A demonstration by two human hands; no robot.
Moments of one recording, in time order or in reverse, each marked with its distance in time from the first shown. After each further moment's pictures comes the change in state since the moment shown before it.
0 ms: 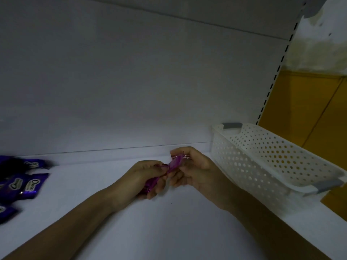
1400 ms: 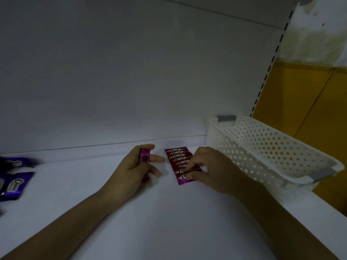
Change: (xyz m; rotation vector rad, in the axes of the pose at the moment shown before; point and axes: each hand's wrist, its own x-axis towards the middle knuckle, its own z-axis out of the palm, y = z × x) left_hand 0.009 -0.016 0.006 -0.007 0.319 0.079; right_hand -0.006 0.007 -0.046 -1.226 0.111 -0.100
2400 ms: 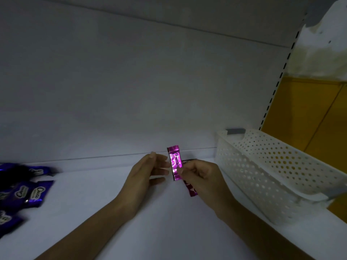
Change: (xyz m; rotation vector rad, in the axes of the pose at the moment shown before) left_hand 0.005 -0.001 -0.003 -0.150 0.063 0.044; right_hand 0.012 -0.051 0.027 0.725 0.292 0.157
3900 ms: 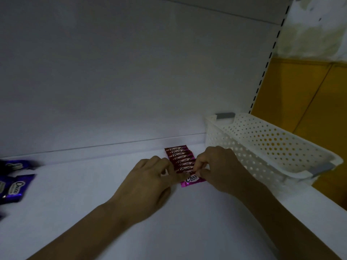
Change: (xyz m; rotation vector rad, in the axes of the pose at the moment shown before) left_hand -0.022 0.000 0.013 1.324 -0.377 0.809; right_hand -0.004 0.002 -0.053 -0.921 -0.171 -0.008
